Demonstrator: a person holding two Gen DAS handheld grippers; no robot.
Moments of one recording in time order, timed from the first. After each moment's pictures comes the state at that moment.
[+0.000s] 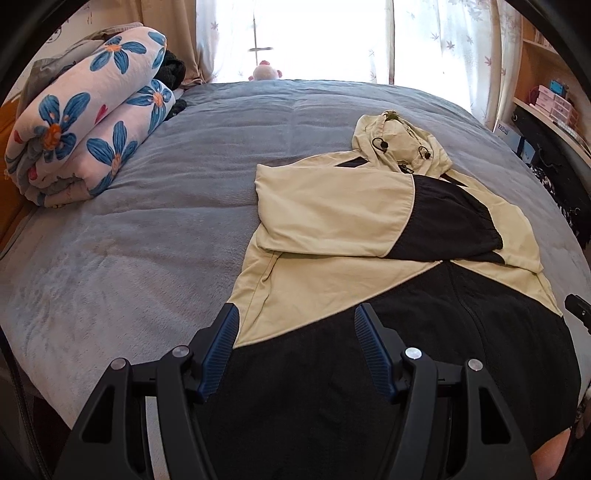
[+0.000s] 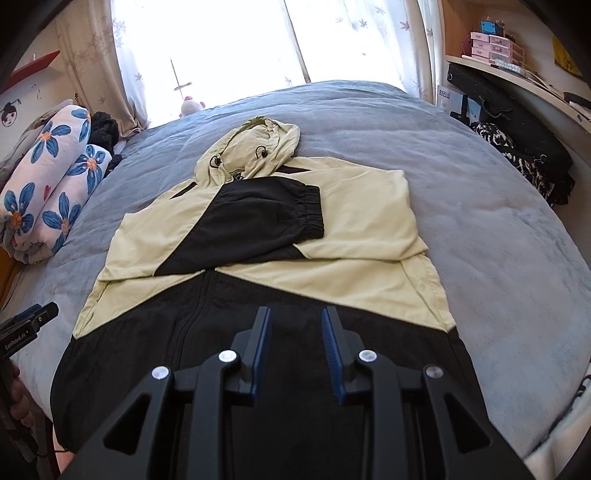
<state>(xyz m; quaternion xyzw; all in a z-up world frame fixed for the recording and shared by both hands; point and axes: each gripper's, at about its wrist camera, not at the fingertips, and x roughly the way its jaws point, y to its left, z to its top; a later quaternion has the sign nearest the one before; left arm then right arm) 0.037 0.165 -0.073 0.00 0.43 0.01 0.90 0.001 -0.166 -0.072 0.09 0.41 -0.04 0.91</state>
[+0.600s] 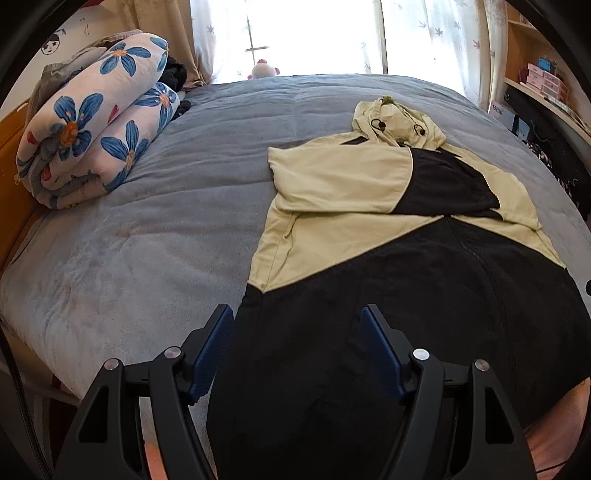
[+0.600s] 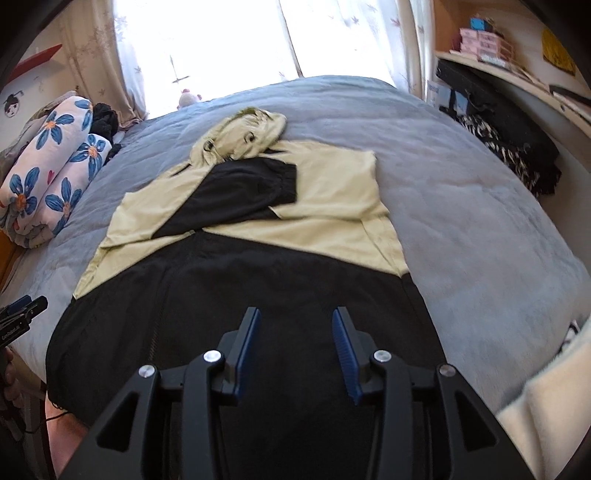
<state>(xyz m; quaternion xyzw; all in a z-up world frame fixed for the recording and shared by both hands) -0.022 0.178 -0.083 0.03 0.44 0.01 0.90 -0.067 -0.198 -0.080 0.09 0.43 -0.05 0.90</state>
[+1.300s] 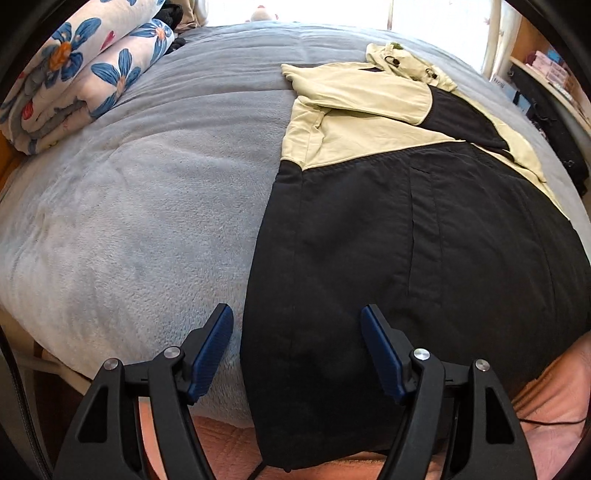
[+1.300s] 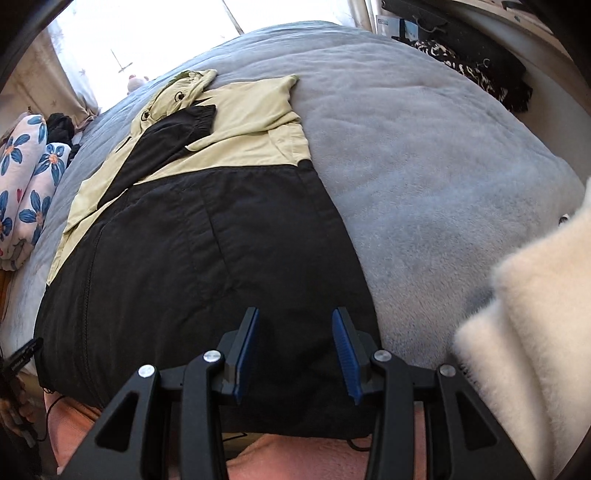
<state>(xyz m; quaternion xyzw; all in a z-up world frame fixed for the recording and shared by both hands) -0.061 0.240 -0.162 -0.01 0.52 -0.02 0.86 -0.113 -0.269 -0.136 0.16 0.50 -0.09 0.85</state>
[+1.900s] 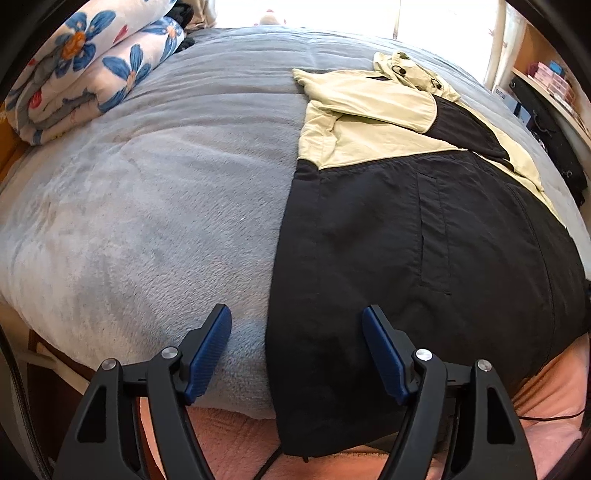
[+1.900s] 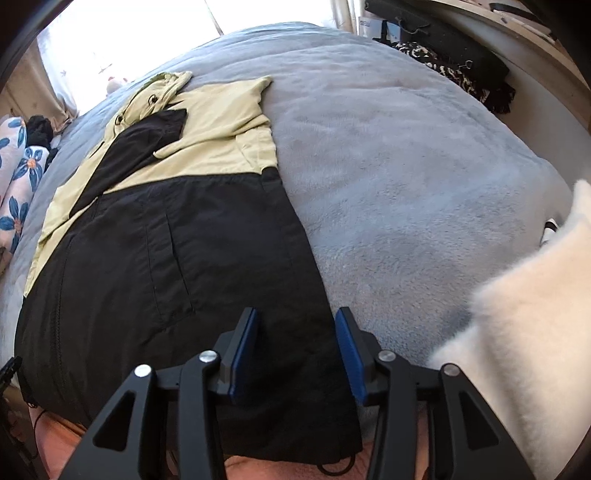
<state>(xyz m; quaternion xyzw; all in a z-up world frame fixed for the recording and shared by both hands) -0.069 0.257 -0.159 -0.03 0.51 -0.02 0.86 -0.103 -0.281 -0.145 0.13 0.51 -0.13 0.84</state>
